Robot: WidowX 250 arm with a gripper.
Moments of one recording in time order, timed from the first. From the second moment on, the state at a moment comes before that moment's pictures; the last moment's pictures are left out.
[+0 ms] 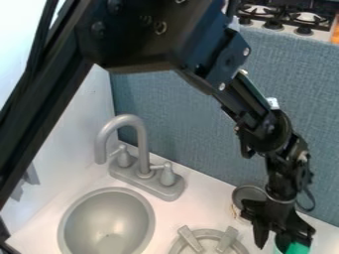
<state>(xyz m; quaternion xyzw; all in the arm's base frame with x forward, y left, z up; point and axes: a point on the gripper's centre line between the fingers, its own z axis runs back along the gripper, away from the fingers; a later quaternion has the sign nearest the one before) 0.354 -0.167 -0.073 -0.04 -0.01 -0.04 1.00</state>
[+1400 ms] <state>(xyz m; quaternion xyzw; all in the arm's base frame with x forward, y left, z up) 0.272 -0.095 -0.022 -0.01 -0.02 0.07 1.00</state>
